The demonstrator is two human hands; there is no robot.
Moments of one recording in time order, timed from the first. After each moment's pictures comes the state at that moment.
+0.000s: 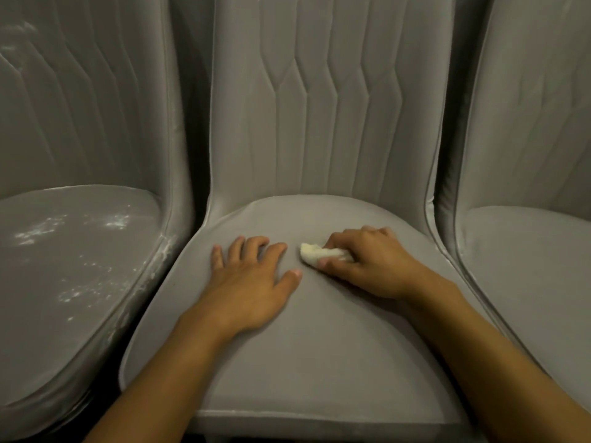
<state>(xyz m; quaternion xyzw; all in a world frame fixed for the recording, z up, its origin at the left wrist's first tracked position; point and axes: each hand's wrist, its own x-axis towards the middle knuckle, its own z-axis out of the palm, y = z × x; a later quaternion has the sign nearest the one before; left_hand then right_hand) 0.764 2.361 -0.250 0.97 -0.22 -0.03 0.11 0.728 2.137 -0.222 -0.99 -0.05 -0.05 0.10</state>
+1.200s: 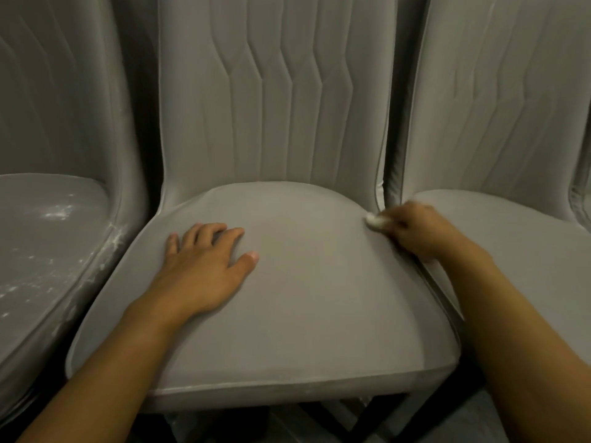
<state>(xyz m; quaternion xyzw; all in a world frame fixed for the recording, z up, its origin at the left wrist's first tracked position) 0.761 2.363 -0.250 0.97 -0.21 -0.02 0.14 0.685 2.021 -0.205 -0.97 0.18 -0.07 0.13</state>
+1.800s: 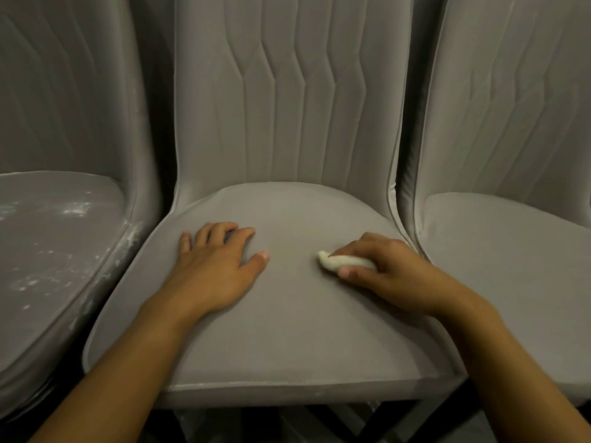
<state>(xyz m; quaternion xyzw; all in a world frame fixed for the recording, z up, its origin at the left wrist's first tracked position) 0.761 2.363 -0.250 0.97 -0.21 -0.01 0.14 0.649 2.097 -0.213 -0.97 -0.04 -0.02 0.23</state>
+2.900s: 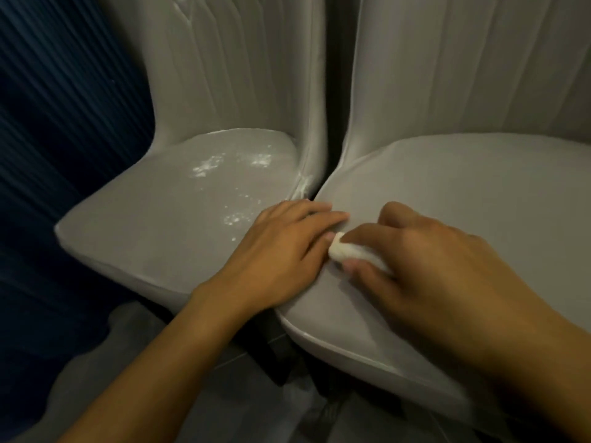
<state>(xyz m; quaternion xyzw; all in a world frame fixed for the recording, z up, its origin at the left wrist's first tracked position) 0.739 2.493 -0.247 0.95 -0.25 0.09 0.15 0.677 2.287 -0.202 -0.96 -0.21 -0.05 0.16</state>
